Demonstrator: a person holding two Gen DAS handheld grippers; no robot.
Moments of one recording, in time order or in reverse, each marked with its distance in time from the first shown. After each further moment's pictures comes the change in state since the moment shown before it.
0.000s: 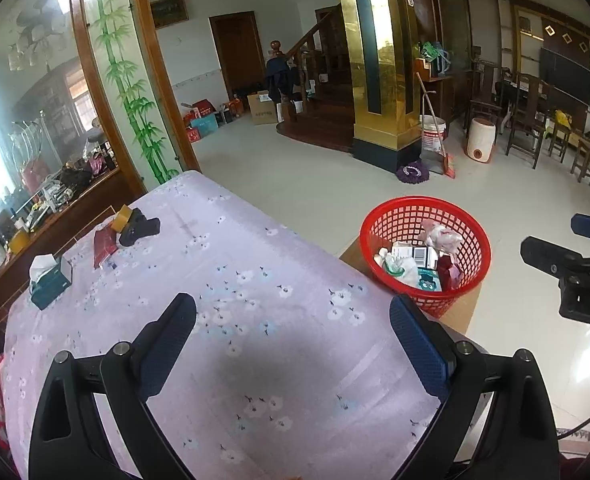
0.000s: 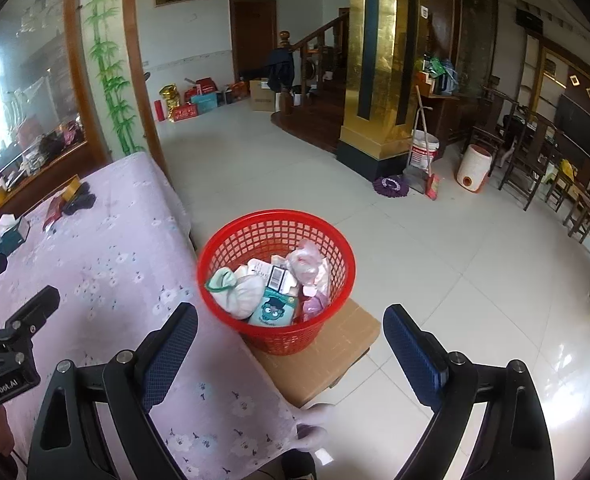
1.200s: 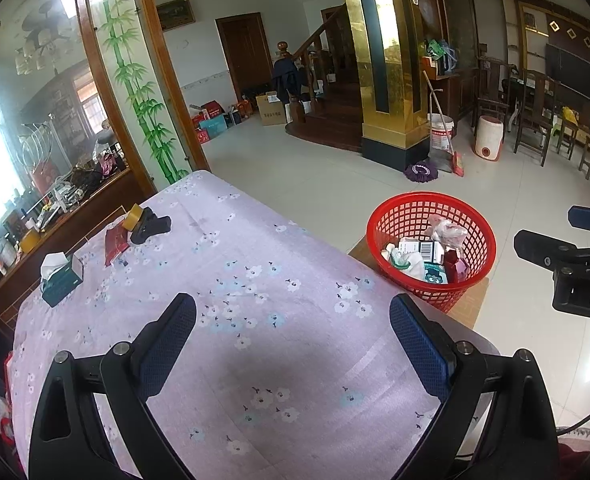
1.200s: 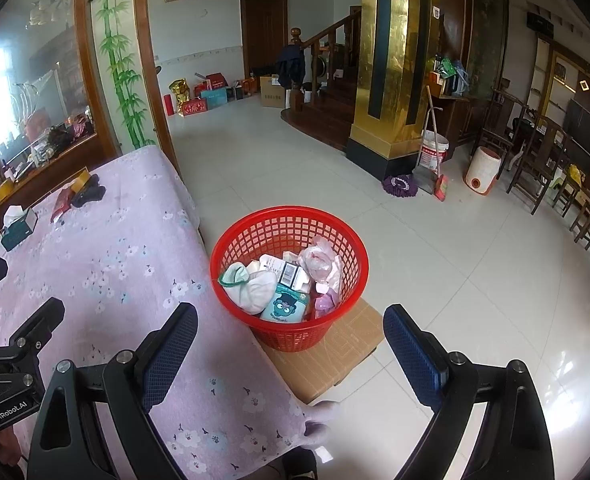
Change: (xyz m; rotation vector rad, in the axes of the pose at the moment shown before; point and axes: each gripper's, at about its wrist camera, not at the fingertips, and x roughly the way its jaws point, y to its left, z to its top) left arm -0.007 -0.001 -0.005 0.005 -0.003 0.042; right arm 0.003 0.011 0.001 -0.019 0.011 0.021
